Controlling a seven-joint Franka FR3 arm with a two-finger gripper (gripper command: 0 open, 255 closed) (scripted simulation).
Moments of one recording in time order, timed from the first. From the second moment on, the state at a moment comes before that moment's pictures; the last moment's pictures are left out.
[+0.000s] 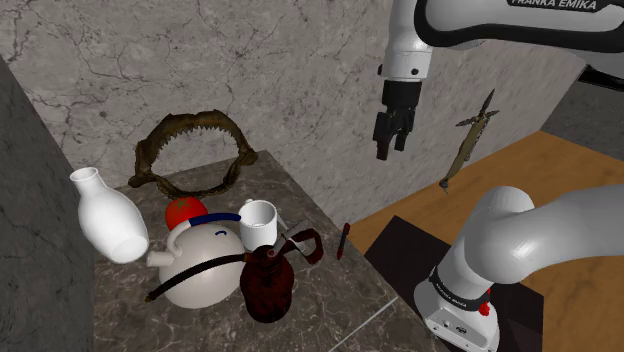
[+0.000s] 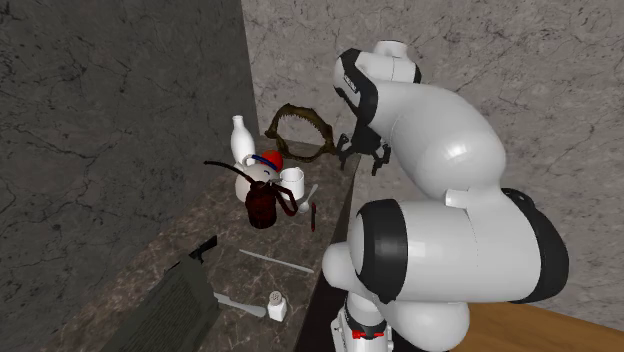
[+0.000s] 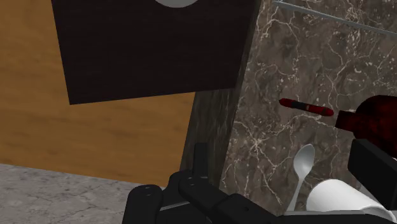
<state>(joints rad) 0.01 -0.77 -0.05 -2.39 0.12 1.43 0.04</state>
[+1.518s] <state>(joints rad) 0.06 -0.15 0.27 -2.25 0.13 2.02 0.42</state>
